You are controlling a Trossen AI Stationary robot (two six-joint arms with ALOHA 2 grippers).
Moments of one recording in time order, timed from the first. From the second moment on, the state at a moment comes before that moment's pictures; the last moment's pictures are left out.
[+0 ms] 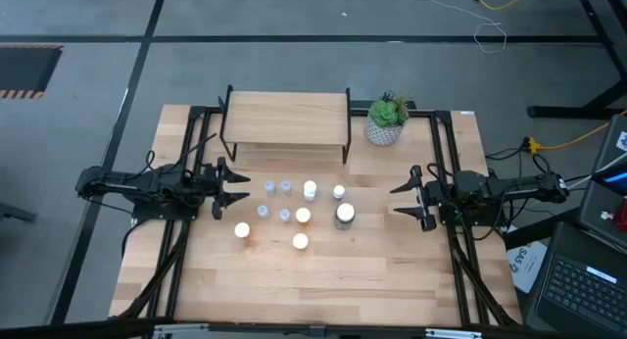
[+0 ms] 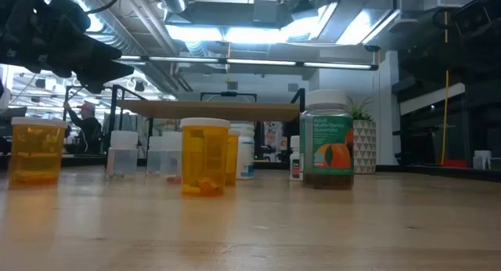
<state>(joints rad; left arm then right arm) -0.07 0.01 0.01 0.04 -0.19 -0.17 0.12 0.07 0.01 0.02 -0.02 -0.06</state>
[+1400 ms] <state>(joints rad) -0.07 0.01 0.01 0.19 -0.20 -0.15 0.12 1.07 0.89 -0.42 -0.01 0.04</state>
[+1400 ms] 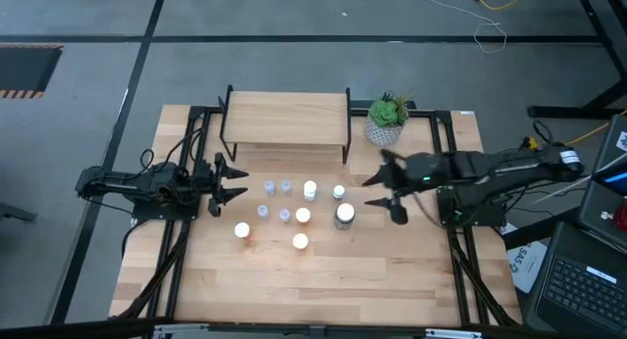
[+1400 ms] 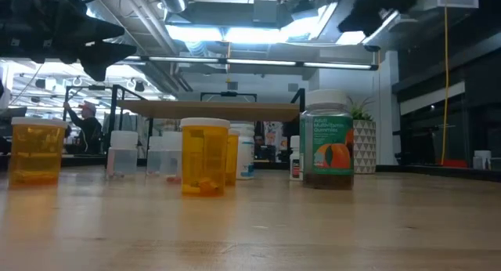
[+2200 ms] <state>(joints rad) -0.07 0.01 0.01 0.19 -0.20 -0.15 0.11 1.45 1.19 -0.68 0.06 0.07</state>
